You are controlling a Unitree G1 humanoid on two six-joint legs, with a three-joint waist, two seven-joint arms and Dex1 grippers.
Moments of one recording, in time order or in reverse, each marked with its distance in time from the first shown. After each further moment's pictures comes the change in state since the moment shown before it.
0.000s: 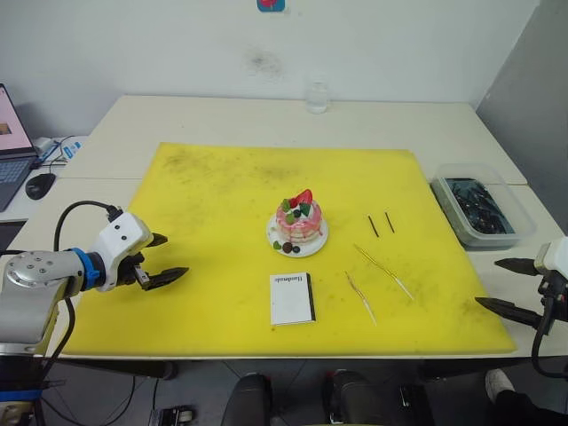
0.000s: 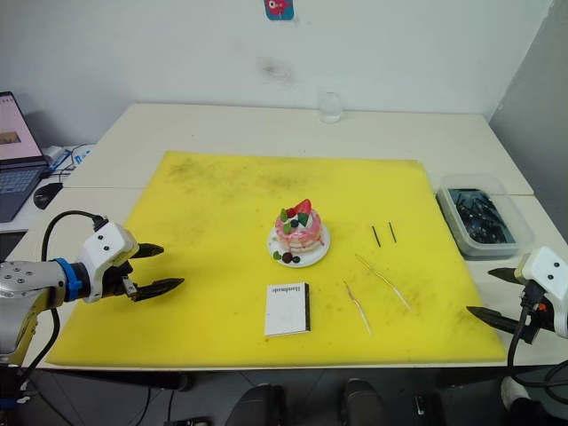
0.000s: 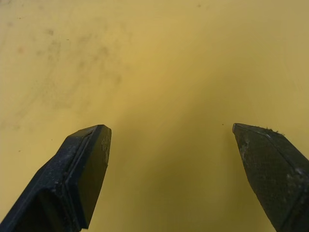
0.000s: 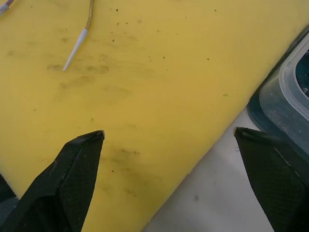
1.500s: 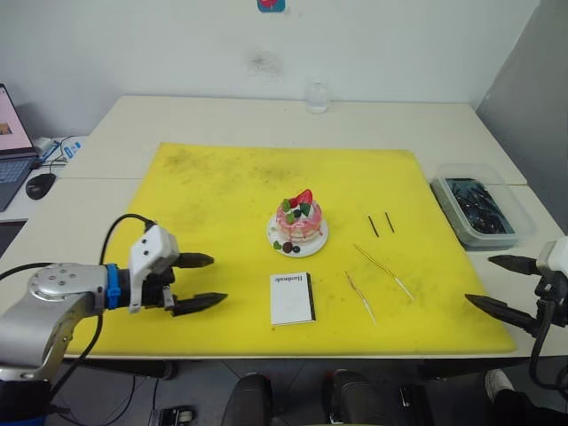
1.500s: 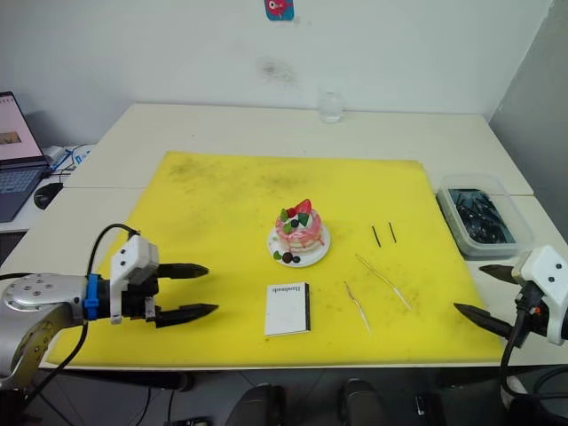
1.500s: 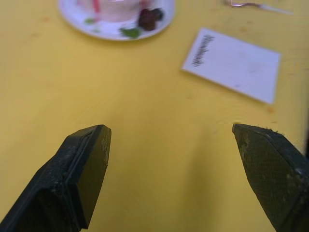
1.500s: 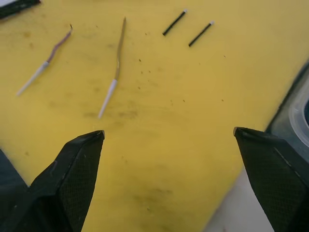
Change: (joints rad) left arm 0.118 -0.045 -0.018 -0.419 -0.317 0.248 -0.092; right arm 0.065 0.119 -0.117 -0.325 0.113 0.211 -0.112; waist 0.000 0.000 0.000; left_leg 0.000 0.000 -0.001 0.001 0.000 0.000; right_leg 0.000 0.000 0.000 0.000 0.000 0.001
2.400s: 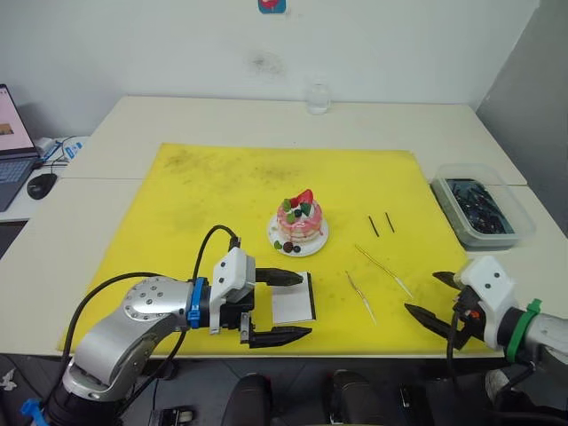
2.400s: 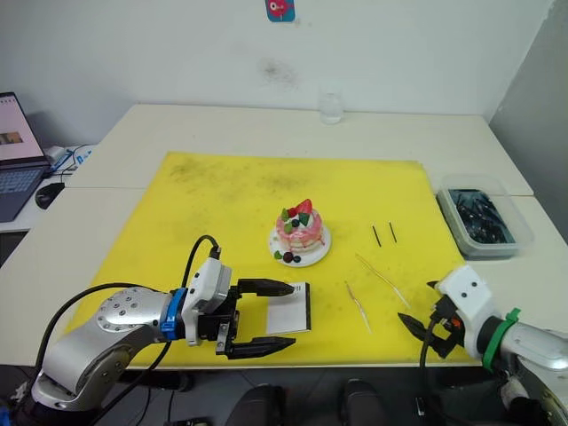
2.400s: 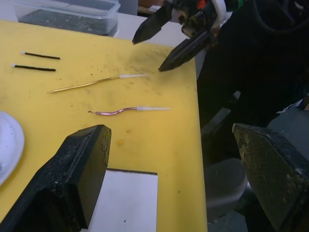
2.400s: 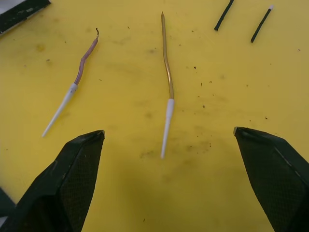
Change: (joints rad) left arm -0.079 -0.218 -0.266 -0.197 -0.053 -0.052 0.117; right arm -0.078 0.132 0.362 -0.264 -0.052 0.257 -0.437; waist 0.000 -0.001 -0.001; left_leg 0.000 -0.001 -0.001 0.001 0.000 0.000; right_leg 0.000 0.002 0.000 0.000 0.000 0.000
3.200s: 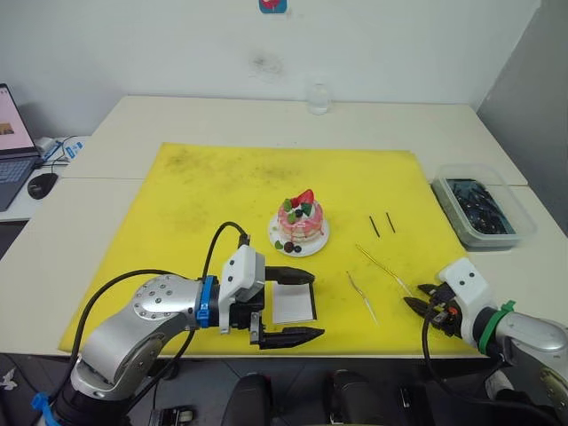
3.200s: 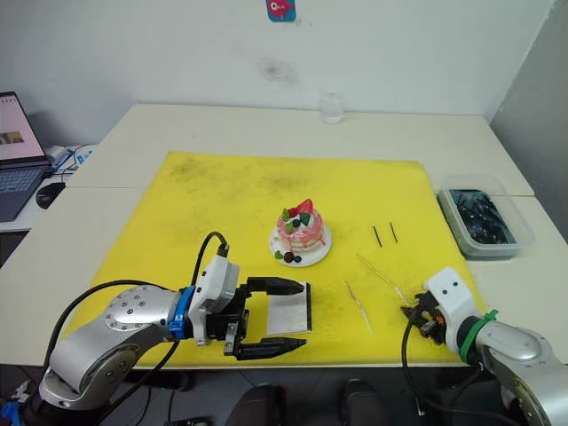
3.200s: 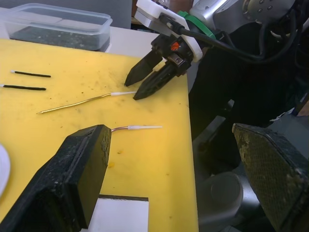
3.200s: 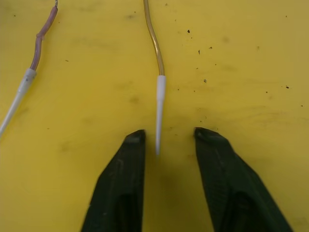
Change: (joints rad) left arm -0.032 -0.018 -0.027 -0.040 -0.037 0.037 0.038; right arm -0.082 0.068 0.094 0.059 -0.030 0.129 -0.099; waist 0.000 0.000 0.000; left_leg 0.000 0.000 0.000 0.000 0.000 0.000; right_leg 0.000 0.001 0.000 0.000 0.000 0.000
